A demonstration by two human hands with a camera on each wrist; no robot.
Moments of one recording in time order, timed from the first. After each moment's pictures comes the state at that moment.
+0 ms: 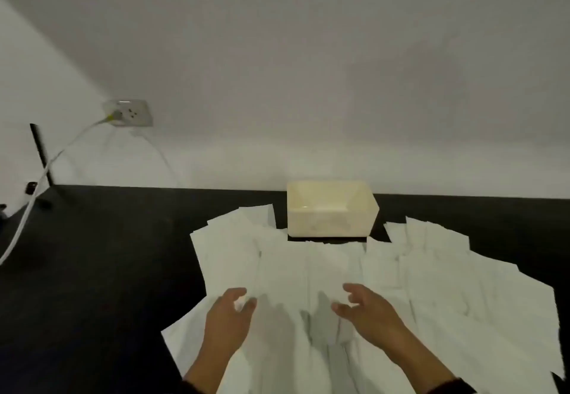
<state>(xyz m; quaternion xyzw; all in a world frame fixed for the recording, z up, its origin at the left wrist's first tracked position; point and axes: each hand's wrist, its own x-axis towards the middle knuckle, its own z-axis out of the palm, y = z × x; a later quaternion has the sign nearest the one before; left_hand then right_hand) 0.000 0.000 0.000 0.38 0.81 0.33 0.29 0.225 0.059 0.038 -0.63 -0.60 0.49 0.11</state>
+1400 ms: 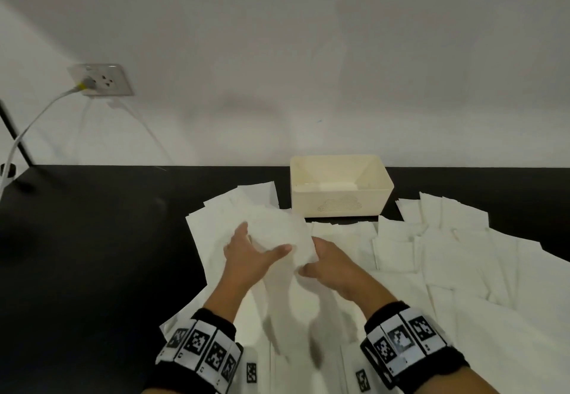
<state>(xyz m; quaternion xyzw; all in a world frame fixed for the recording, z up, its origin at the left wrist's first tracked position) -0.012 0.082 0.016 0.36 0.77 0.39 0.36 0.145 0.115 0.033 -0.50 -0.64 0.56 0.14</state>
